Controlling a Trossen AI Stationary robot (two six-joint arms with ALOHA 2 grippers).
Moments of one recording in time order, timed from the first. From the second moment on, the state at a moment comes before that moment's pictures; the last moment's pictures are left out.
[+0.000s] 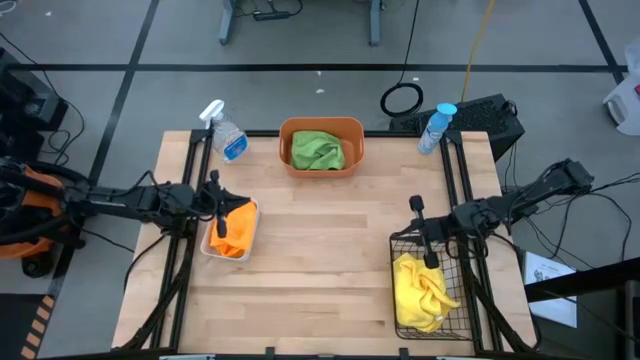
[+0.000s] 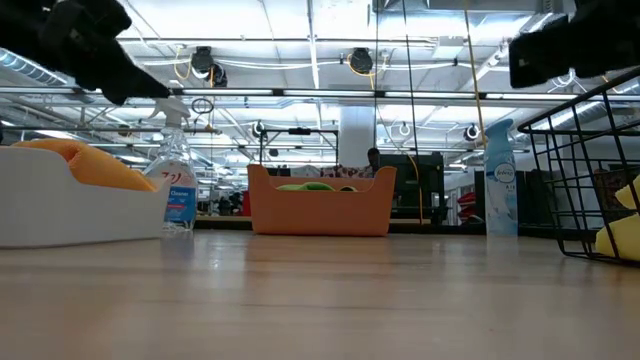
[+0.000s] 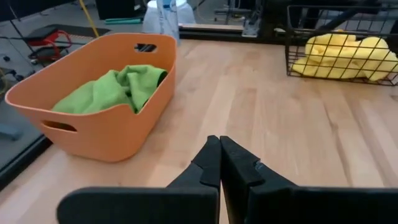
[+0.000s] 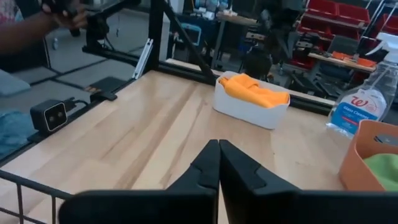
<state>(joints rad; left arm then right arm) -0.09 0.35 0.34 -0.32 -0.32 -0.07 0.37 0.59 0.23 0.24 0.18 -0.15</state>
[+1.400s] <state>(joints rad) -0.09 0.10 0.08 -0.07 -0.21 -0.12 0.37 0.45 0.01 0.42 0.18 -0.08</state>
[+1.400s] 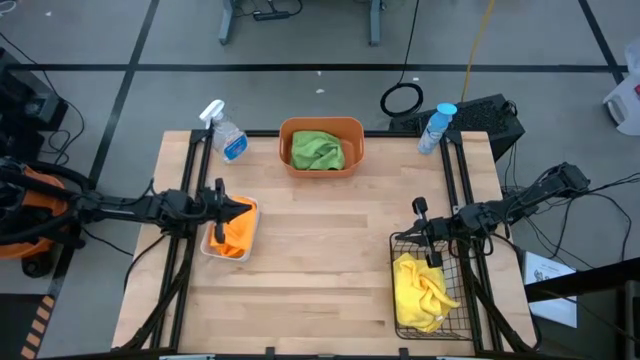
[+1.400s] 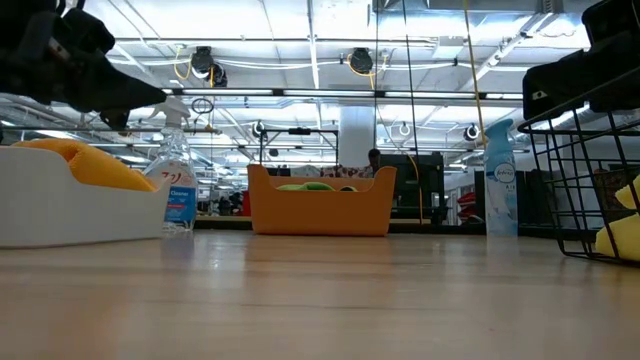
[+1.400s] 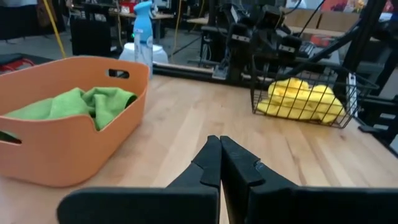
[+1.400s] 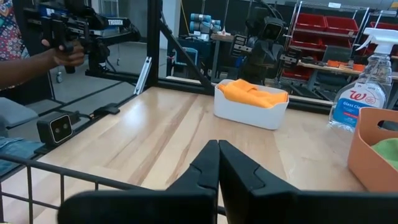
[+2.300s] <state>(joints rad) -0.09 0.09 0.01 0.05 -0.19 -0.04 0.37 0.12 0.01 0.16 0.18 -0.10</state>
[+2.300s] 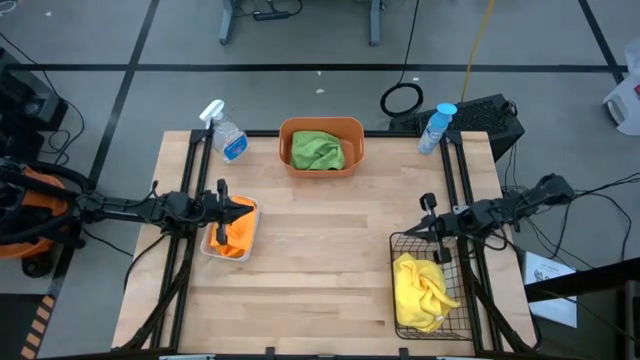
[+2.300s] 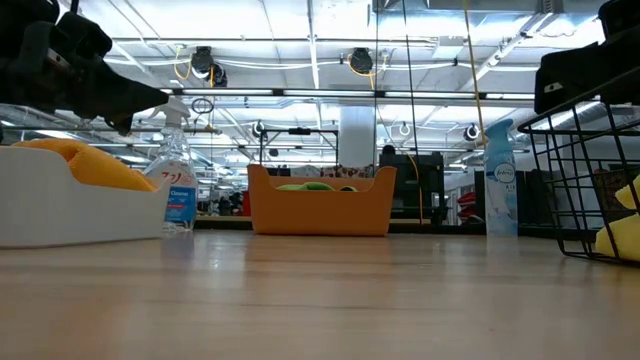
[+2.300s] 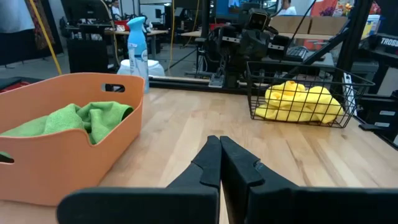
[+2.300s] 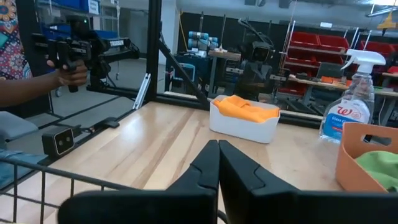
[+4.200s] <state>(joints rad) -0.09 0.09 0.00 0.04 -0.18 0.01 0.06 0.00 0.02 0.03 -0.10 -0.05</state>
